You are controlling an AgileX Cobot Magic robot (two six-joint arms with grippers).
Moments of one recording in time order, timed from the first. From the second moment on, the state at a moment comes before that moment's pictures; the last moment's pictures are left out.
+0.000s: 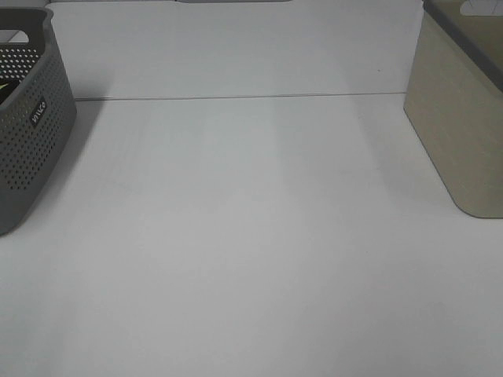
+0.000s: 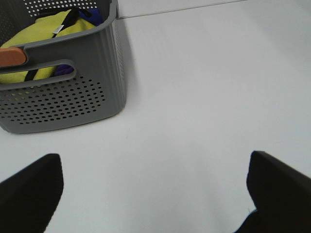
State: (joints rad) left arm -0.06 0.00 -0.50 -0.09 1.05 0.10; right arm -0.03 0.36 -0.63 0.13 1.20 -0.14
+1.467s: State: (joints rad) left arm -0.06 0.00 -0.50 -0.09 1.05 0.10; right arm -0.03 -0.01 -0.51 0.08 1.09 -0.13
